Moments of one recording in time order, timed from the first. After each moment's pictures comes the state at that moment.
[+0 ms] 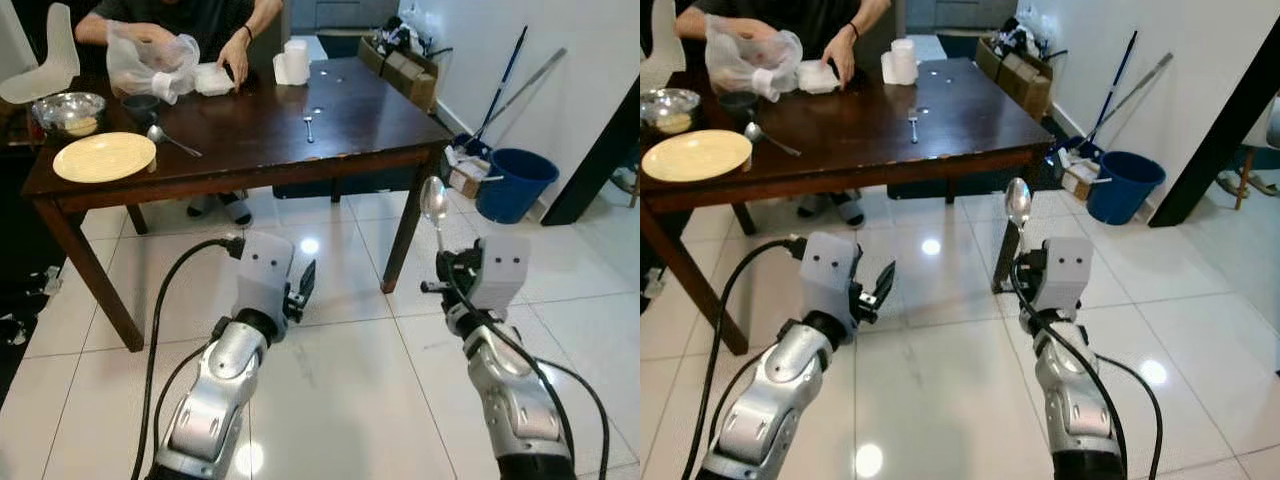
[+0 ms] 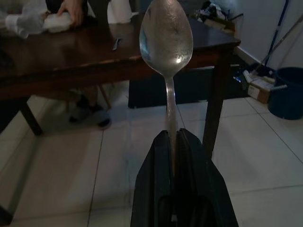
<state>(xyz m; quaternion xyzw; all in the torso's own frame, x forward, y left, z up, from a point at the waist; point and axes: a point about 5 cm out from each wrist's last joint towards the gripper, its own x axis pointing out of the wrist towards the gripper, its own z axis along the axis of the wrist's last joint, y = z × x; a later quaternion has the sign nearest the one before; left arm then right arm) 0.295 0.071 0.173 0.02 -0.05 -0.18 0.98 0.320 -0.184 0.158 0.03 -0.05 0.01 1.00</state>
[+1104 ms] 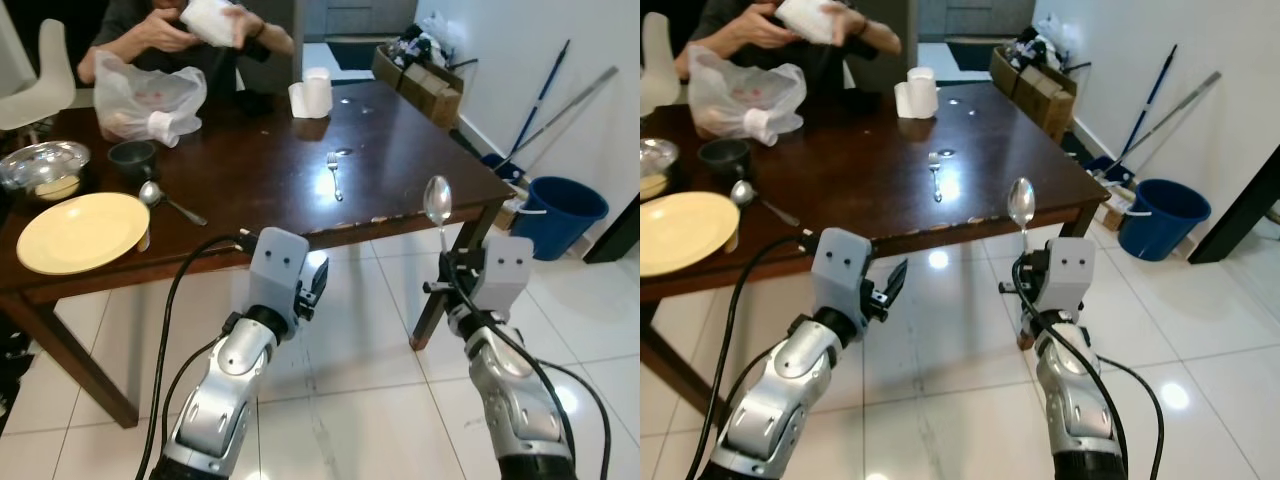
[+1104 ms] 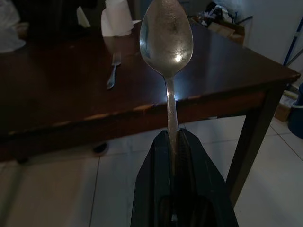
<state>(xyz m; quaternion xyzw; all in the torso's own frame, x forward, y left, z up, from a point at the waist) 0.295 0.062 0.176 0.03 -0.06 -0.20 0.98 0.319 -0.188 0.156 0.03 -0.05 0.00 1.00</state>
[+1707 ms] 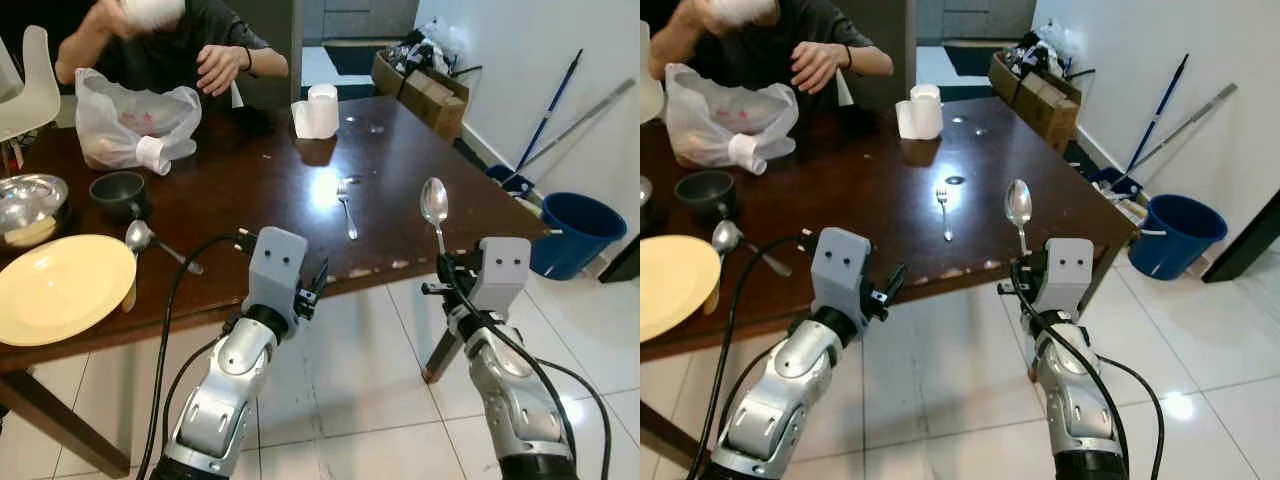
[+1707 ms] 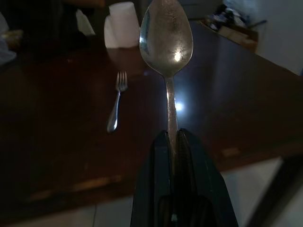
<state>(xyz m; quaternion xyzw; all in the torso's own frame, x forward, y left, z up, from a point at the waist) 0.296 0.062 0.178 0.02 -0.06 -0.20 0.98 0.319 -0.185 0.156 0.02 -0.05 0.01 1.00</state>
